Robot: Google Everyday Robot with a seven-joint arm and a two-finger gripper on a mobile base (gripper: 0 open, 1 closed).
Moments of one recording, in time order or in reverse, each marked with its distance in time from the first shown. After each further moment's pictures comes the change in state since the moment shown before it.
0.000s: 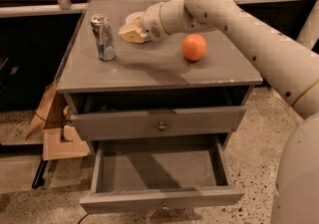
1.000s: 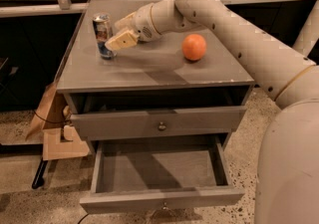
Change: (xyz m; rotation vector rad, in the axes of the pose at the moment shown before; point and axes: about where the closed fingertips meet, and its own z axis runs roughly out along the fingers) arm -0.007 0.007 0.029 -0.070 -0.015 -0.003
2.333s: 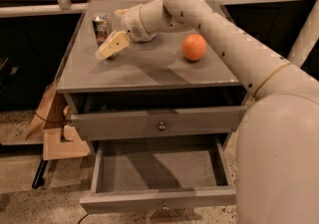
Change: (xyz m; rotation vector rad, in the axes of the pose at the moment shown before) arm -0.010 -0.001 0.031 -0.052 -0.044 -0.004
